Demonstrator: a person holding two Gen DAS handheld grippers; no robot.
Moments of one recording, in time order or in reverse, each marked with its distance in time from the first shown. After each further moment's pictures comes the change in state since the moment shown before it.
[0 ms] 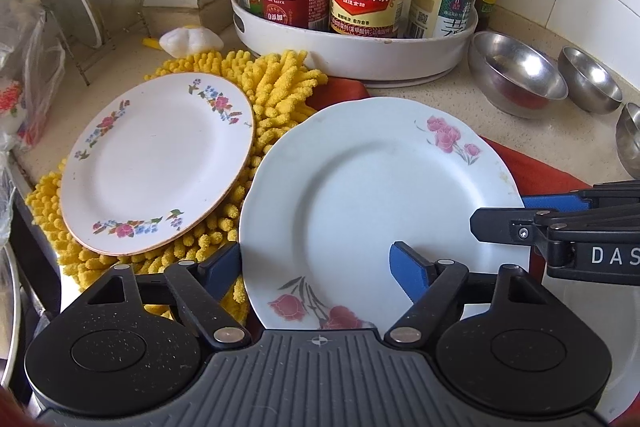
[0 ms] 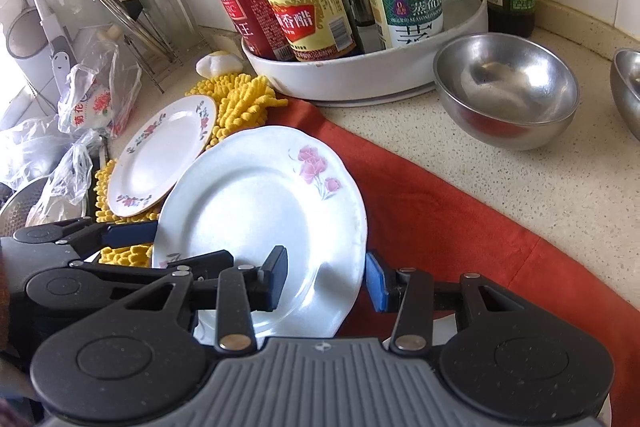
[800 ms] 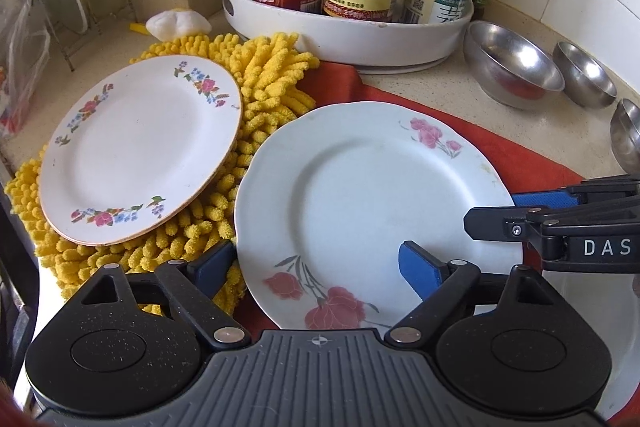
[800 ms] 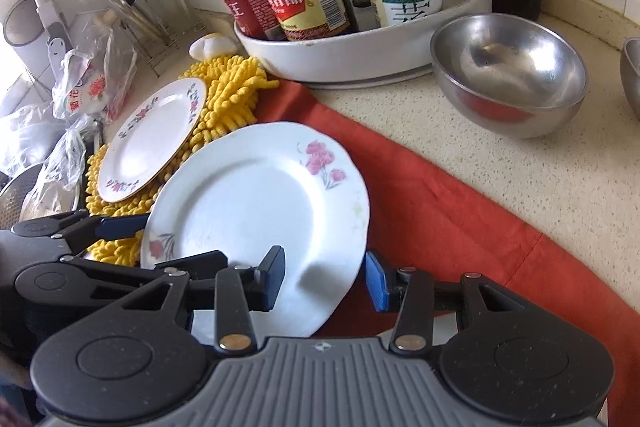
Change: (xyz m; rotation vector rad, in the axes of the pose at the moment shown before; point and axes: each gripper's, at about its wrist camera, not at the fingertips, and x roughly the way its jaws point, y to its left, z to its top) left arm 0.014 0.006 -0.003 -0.016 0.022 -0.046; right arm 0.017 -0.011 0.001 -0.012 0.044 0.003
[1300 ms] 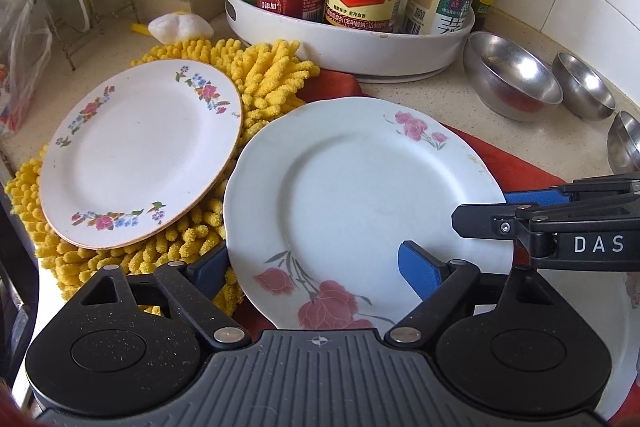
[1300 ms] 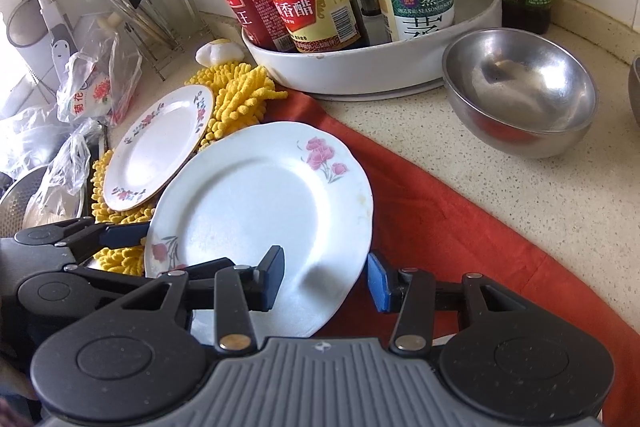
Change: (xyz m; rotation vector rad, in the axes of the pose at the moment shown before) left arm -0.004 0.000 0.002 -0.014 -0.004 -0.012; right arm -0.003 0.006 0.007 -0.014 0.004 0.014
